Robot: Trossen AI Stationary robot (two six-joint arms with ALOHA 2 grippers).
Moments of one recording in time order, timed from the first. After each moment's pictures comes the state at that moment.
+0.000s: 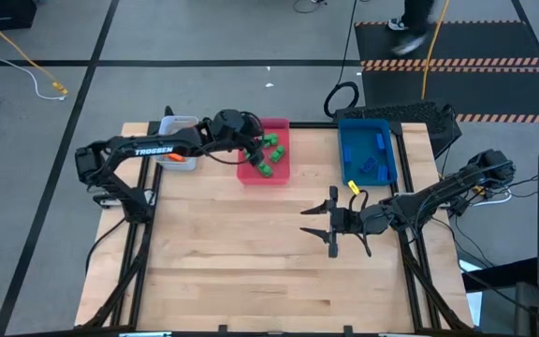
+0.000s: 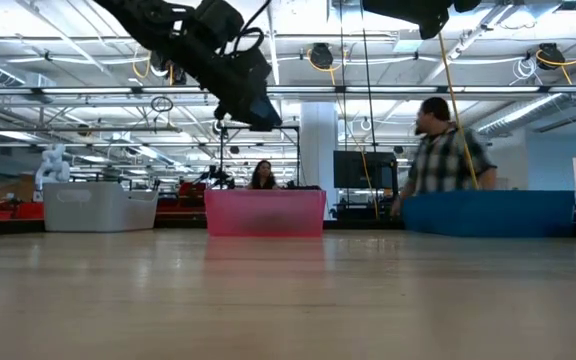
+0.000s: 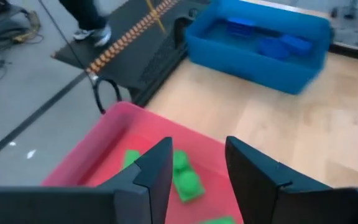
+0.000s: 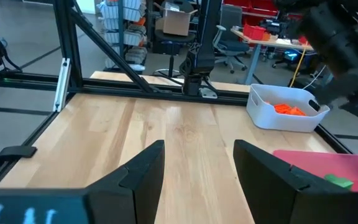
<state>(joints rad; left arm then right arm) 0.43 1.56 1.09 -0.04 -0.03 0.00 0.39 1.16 0.63 0.34 0.45 0.01</state>
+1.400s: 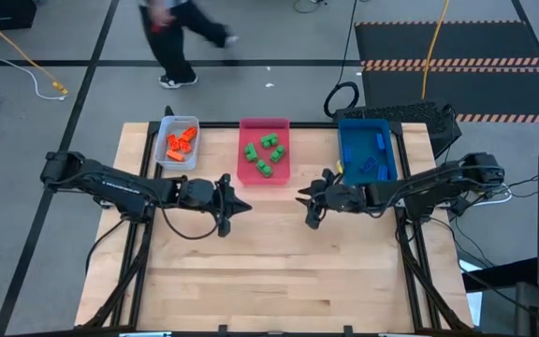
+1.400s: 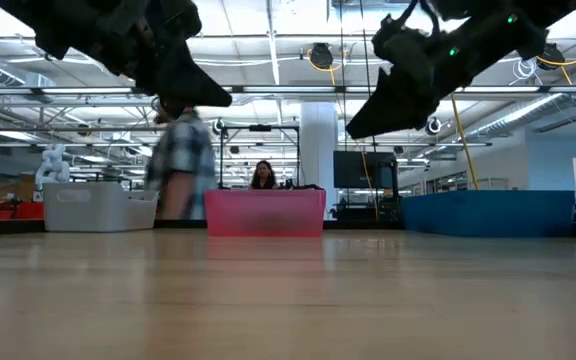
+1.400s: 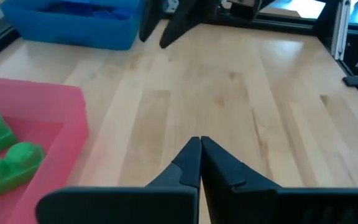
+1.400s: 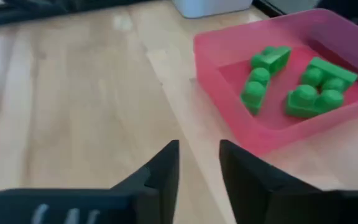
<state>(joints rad) -0.08 1.24 0.59 0.21 -0.06 -0.13 0.11 1.33 0.63 0.13 0.38 0.27</state>
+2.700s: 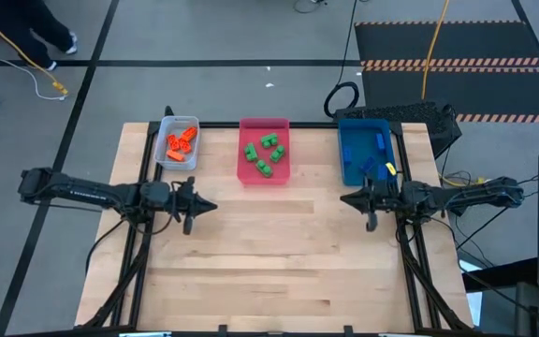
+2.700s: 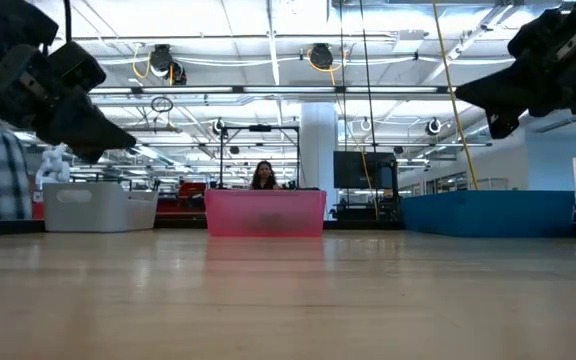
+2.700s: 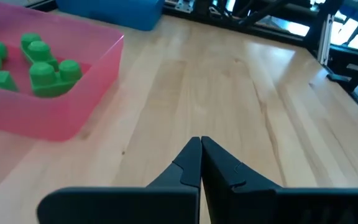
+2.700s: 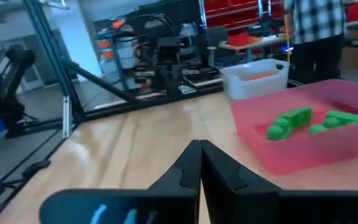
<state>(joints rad) -0.05 0.57 0.06 0.19 -0.04 -0.23 0.11 0.24 0.02 0.21 0.18 0.22</state>
